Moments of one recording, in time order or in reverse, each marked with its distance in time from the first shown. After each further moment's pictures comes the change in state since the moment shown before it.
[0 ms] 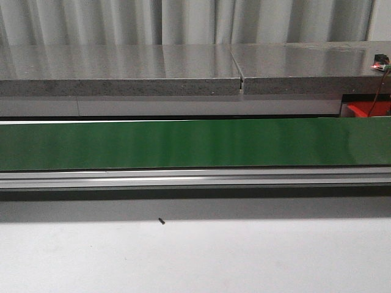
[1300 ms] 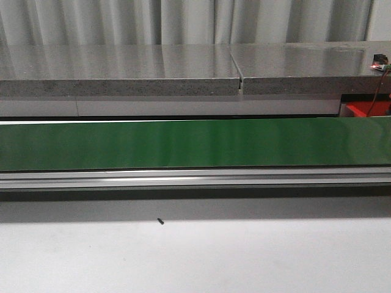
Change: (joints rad) left arm -0.139 -0.500 0.654 -0.121 -0.223 0.032; right arm 0.000 0.000 0.000 0.000 0.000 0.000
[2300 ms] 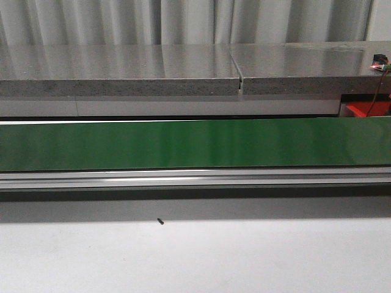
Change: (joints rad) left arm 0.195 -0.022 0.000 -0.129 -0.098 0.106; right arm 0.000 0.000 0.000 0.000 0.000 0.000
